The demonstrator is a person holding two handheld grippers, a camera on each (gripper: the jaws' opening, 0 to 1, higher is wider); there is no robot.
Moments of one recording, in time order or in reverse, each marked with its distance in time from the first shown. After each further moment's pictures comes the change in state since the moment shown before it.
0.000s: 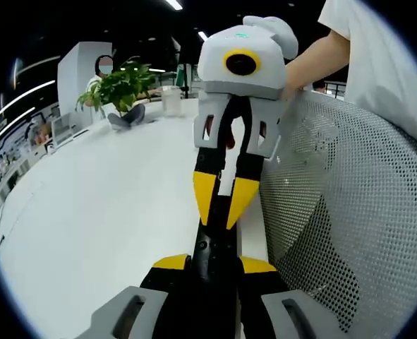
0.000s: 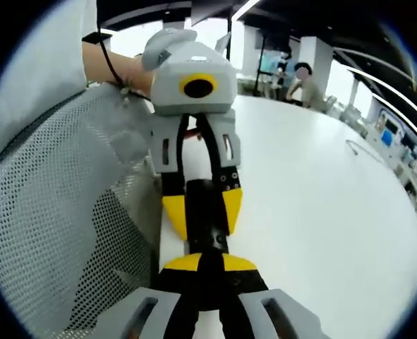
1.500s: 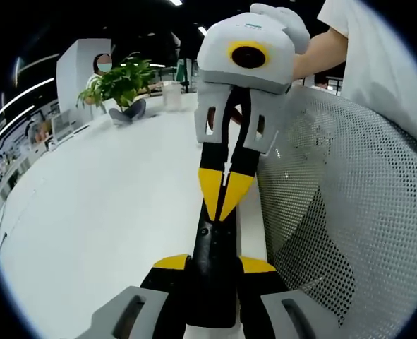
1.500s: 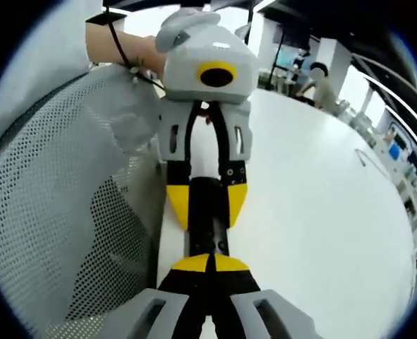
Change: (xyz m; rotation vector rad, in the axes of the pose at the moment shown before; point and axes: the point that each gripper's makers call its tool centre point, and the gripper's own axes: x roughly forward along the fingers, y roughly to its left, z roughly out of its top) left arm -0.011 0.000 -0.010 -0.001 0.040 0.003; right arm 0.006 0.001 0.004 -0.057 0.103 0.002
